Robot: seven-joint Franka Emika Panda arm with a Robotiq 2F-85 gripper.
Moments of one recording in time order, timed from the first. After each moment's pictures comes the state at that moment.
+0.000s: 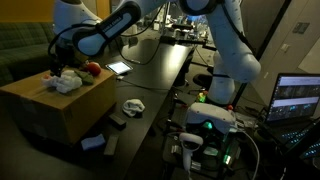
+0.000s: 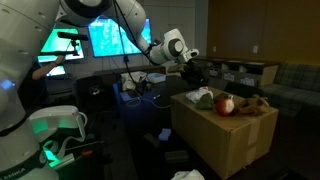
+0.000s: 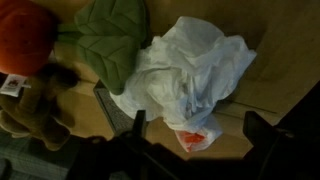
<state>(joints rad) 0.37 0.62 -0.10 -1.58 -0.33 2.58 0.31</state>
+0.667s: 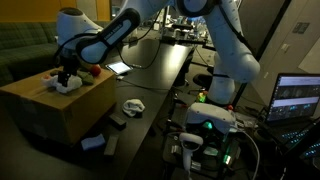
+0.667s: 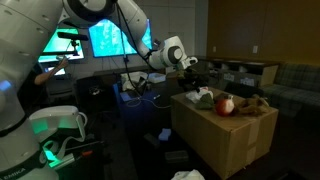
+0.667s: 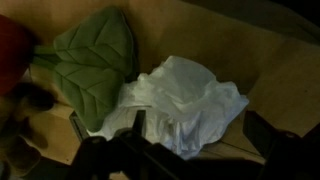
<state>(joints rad) 0.33 0.65 -0.05 -1.61 -0.33 2.58 0.20</state>
